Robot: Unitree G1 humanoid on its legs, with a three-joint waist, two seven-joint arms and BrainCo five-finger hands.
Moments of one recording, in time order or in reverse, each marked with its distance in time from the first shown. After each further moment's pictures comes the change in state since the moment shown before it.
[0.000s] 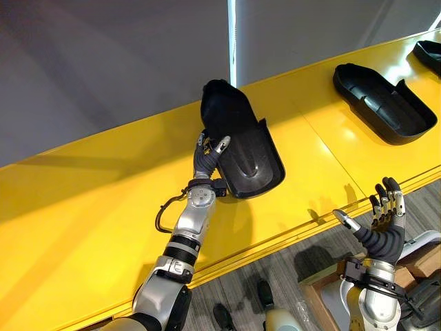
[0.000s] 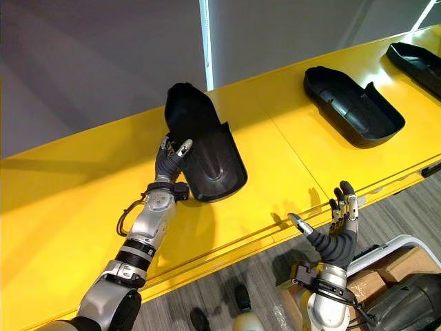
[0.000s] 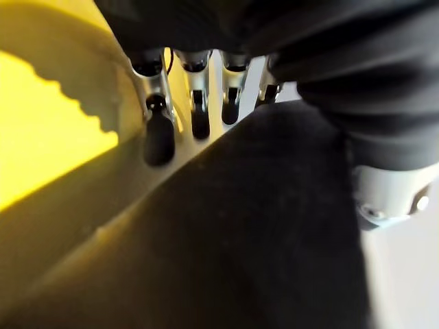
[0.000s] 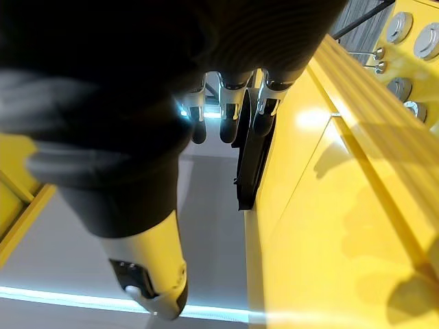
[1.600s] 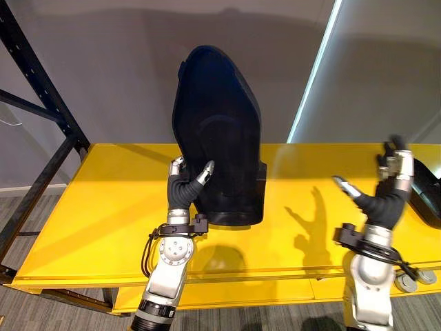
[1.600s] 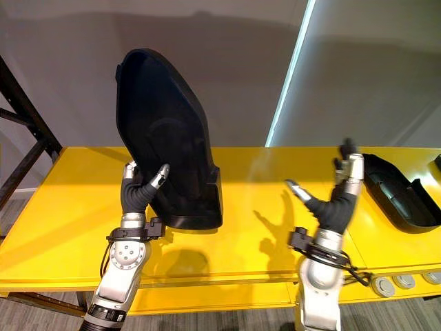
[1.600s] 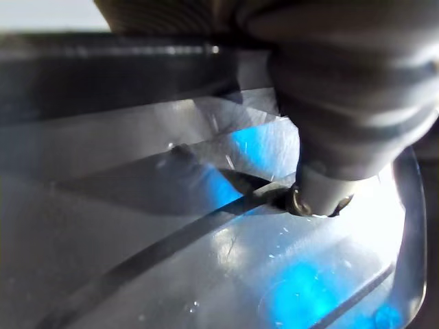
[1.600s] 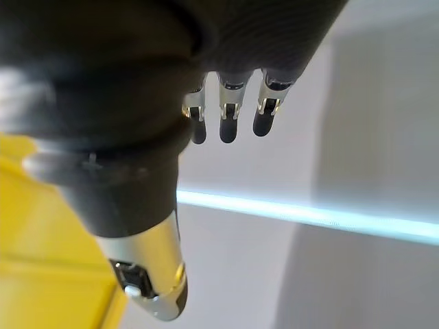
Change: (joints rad) left arm 0.538 0.105 -0.065 -0.614 0.026 -0.278 -0.058; right arm -0.247 -0.072 -0.124 0.046 -0.027 -0.056 -0.041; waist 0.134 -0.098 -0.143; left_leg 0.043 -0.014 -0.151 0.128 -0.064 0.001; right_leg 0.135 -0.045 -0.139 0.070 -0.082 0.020
